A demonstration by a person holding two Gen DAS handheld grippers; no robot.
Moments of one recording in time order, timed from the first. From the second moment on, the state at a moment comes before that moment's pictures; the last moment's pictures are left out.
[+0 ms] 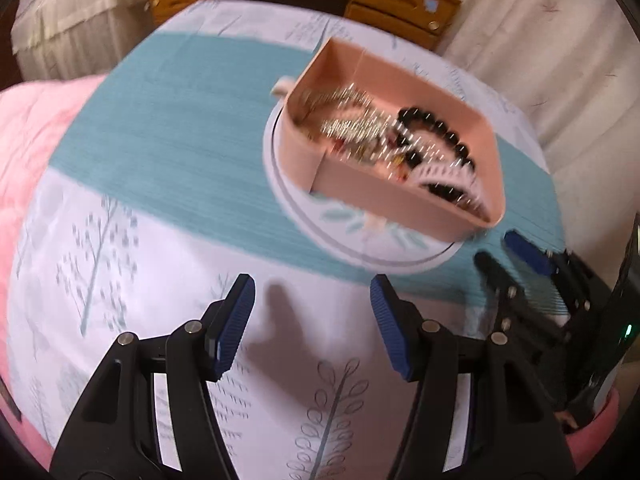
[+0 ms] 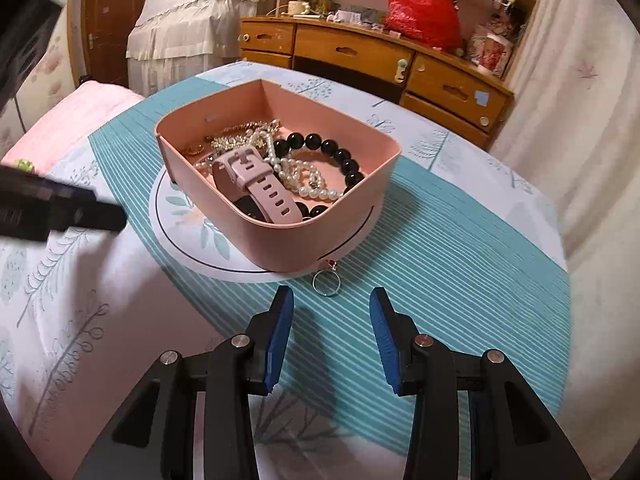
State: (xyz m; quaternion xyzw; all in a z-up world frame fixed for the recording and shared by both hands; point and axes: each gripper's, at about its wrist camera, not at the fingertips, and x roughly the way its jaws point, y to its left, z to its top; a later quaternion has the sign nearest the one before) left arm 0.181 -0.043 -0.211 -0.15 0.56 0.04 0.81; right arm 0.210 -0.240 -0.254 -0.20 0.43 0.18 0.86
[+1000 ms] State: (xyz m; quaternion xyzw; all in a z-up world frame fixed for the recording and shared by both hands) left arm 0.175 -0.022 -0.209 -0.18 0.55 0.01 0.82; right arm 0.234 -0.207 -0.259 -0.14 0.47 0.15 0.86
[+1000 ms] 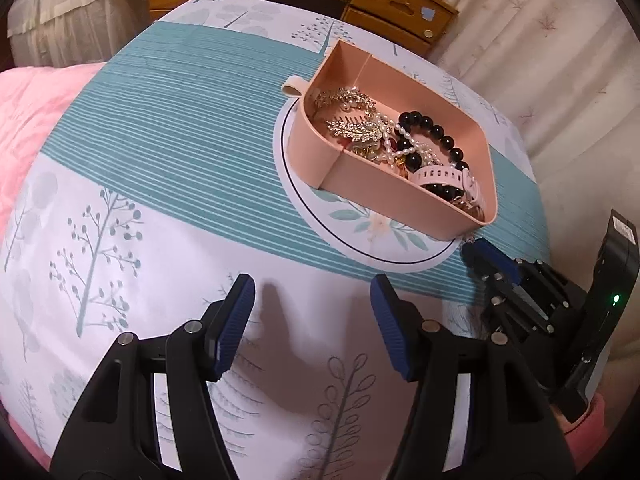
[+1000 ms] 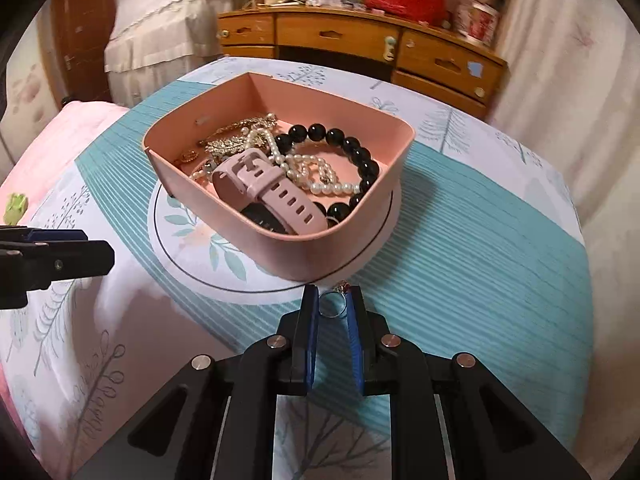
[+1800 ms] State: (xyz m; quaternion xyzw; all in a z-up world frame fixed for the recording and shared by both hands) left arm 0.163 0.075 -0.208 -0.15 0.56 -0.03 0.82; right arm 0.224 -0.193 -0.261 -0.12 0.47 0.02 0.87
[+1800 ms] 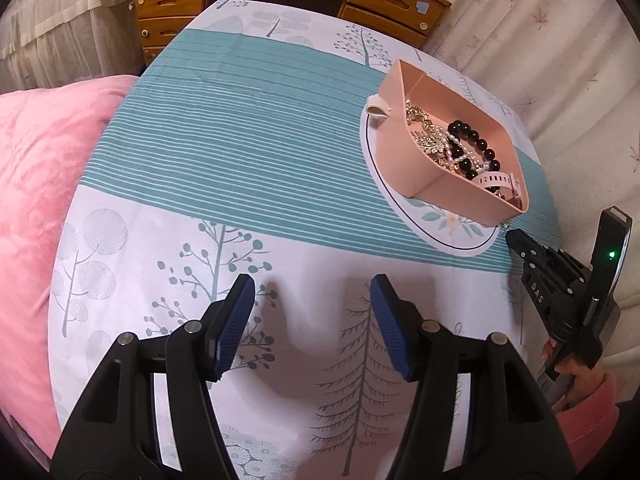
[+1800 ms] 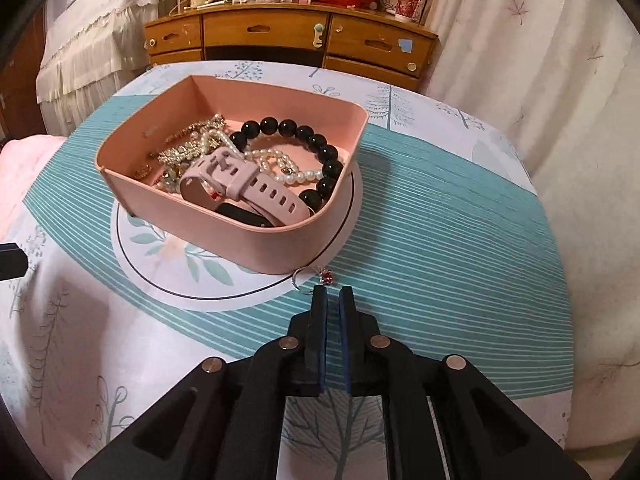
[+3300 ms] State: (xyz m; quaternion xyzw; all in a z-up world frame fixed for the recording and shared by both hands) left arm 0.149 0.077 -0.175 -0.12 0.53 -0.09 0.83; right arm 0.220 -0.160 -0.148 -0.01 0.36 0.04 0.93
